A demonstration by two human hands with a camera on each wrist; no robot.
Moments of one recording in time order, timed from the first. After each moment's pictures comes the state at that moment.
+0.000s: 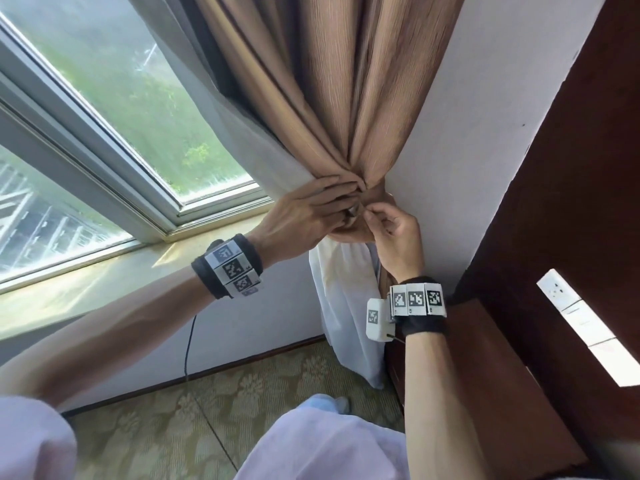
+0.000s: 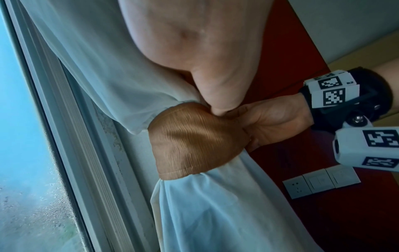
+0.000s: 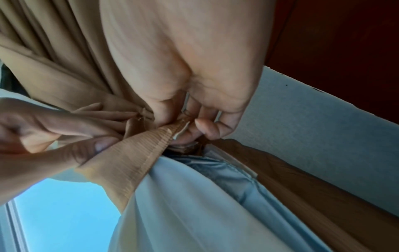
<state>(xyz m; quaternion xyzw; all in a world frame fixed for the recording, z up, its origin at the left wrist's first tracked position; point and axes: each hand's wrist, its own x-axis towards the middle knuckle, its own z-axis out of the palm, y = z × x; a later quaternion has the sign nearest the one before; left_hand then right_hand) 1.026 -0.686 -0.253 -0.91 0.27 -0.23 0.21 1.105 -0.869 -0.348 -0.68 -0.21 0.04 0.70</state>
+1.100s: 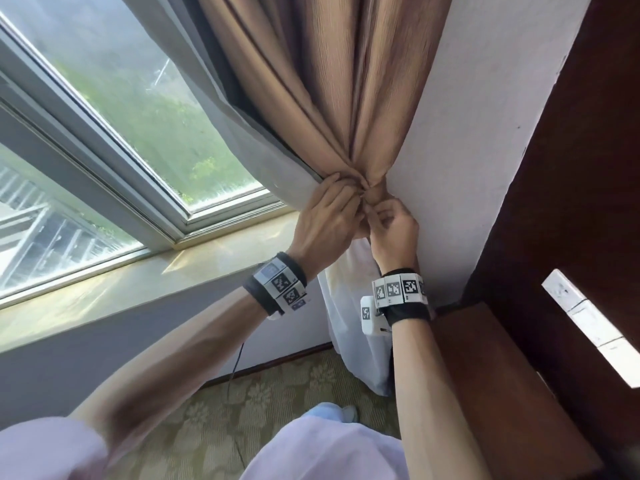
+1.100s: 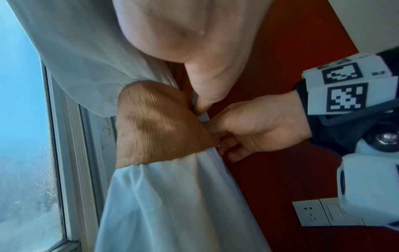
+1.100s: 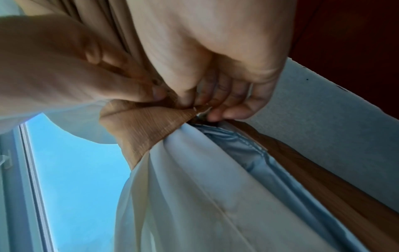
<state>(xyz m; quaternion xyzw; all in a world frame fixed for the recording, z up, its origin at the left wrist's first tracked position) 1.038 -0.739 -0.277 -0.92 0.11 -0.35 0.11 1.107 -0.853 -0.351 -0.74 -0.09 -0.05 0.66</state>
